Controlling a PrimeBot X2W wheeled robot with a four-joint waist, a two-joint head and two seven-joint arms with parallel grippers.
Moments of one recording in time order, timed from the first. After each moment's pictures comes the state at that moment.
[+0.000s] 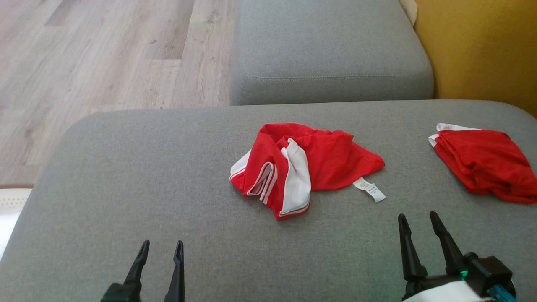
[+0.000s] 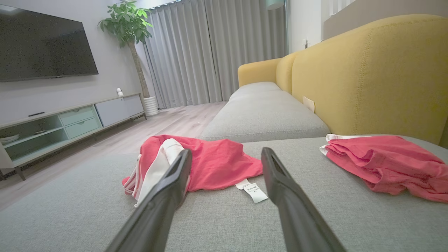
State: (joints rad) left arm 0.28 0.06 -0.18 0.04 -0.07 0.05 -0.25; right arm 0.18 -0.05 0.08 0.16 0.19 0.13 -0.26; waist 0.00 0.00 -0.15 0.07
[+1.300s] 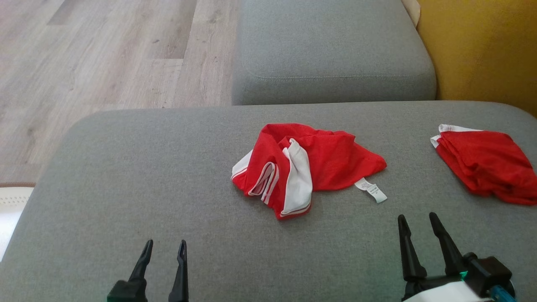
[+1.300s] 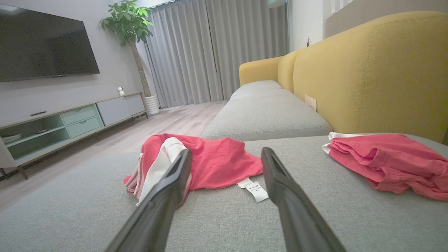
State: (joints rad) left arm 0.26 0.06 -0.20 0.07 -0.07 0.08 -0.25; right arm 0.17 -0.05 0.08 0.16 0.19 0.13 -0.26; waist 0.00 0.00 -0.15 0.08
